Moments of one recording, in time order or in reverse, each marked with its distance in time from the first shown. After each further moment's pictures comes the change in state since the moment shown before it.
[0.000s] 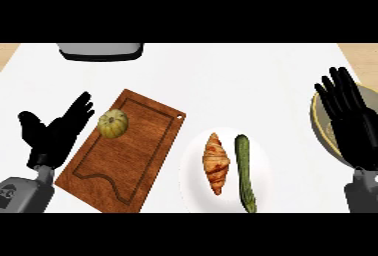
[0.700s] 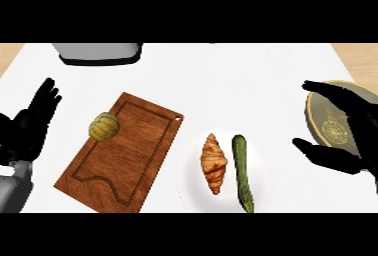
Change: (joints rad) left arm -0.006 0.056 0.089 -0.015 -0.096 0.122 -0.087; right arm -0.049 -0.368 0.278 -0.222 0.802 -0.080 0.269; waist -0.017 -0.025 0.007
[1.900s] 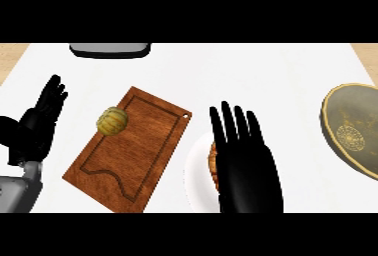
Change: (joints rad) left arm 0.001 -0.046 -0.014 -0.071 -0.058 0.043 0.004; right arm -0.206 0.560 0.473 -0.055 0.701 0.559 0.689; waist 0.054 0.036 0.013
